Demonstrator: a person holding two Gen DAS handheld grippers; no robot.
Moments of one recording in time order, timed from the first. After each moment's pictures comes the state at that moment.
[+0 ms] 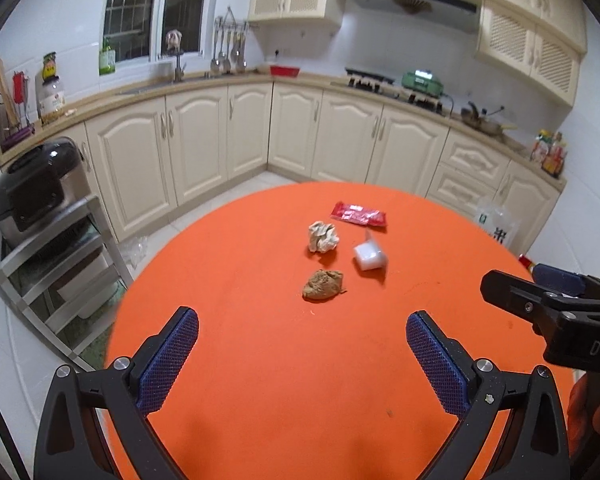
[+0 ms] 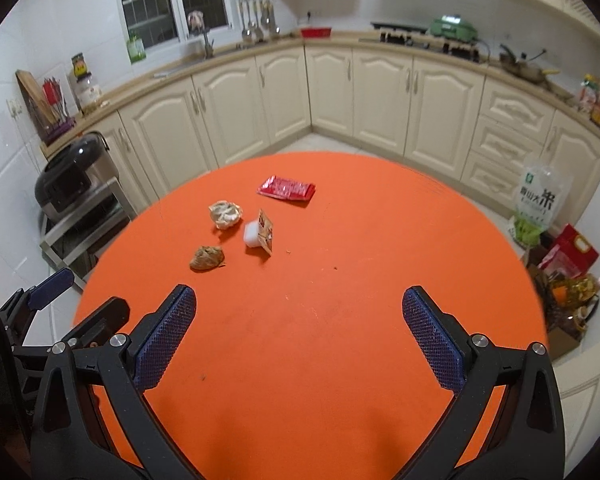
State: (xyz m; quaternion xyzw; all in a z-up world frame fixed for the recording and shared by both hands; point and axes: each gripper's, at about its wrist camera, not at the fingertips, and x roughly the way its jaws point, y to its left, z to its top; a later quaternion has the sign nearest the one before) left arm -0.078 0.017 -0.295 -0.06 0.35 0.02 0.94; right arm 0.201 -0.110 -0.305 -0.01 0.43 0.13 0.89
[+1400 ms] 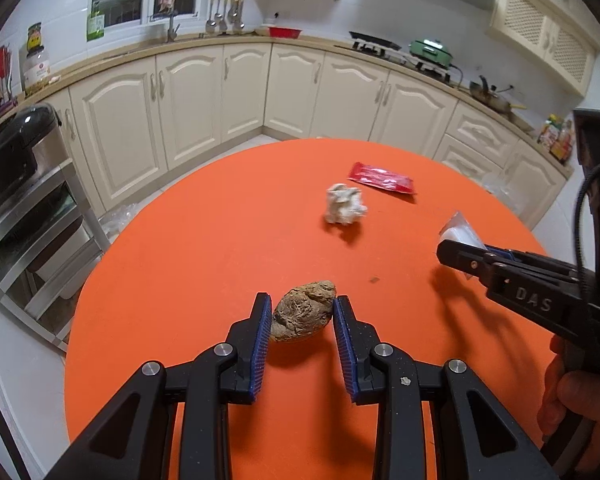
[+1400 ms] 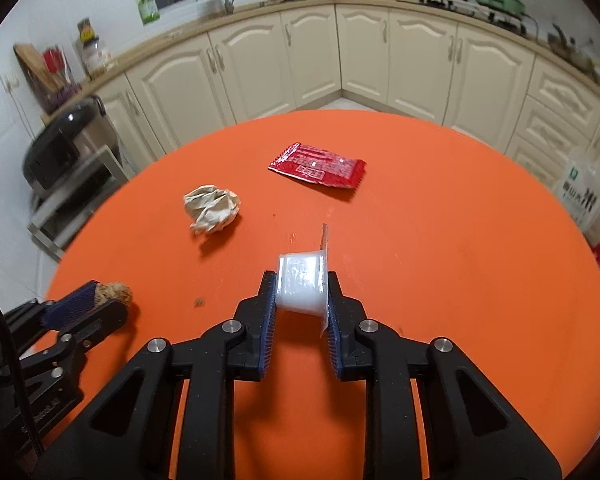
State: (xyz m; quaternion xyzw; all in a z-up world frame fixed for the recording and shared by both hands) left arm 0.092 0.059 -0.287 -0.08 0.40 0.00 0.91; right arm 0.267 -0.083 -0.363 0.00 0.47 0.18 0.87
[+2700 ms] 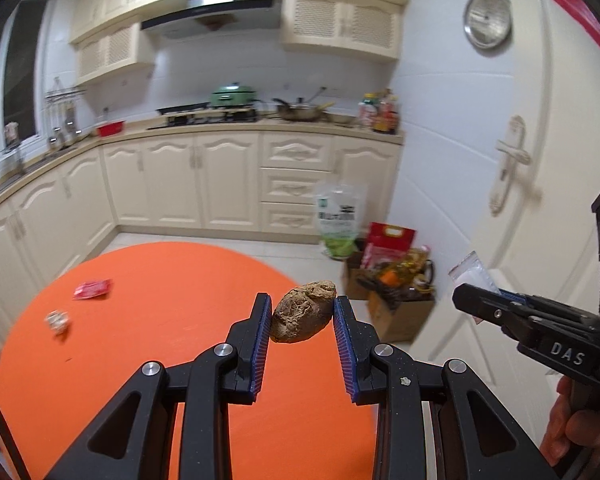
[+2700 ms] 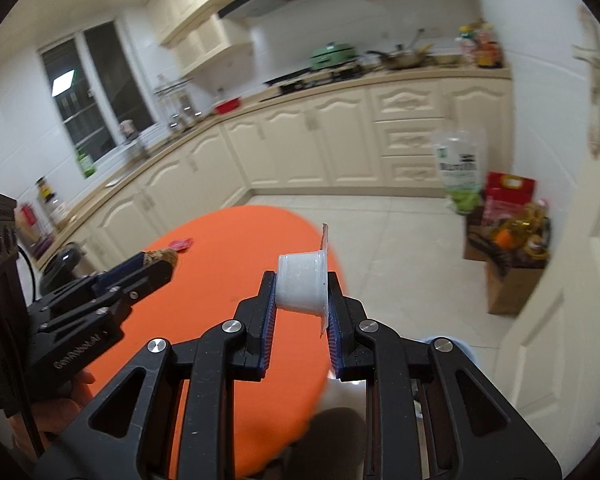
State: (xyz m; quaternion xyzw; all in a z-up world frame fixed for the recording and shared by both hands) left arm -0.058 -0.156 -0.227 0.04 0.28 -0.25 0.93; right arm 0.040 -0.385 -0.240 0.15 0.32 0.00 0.93
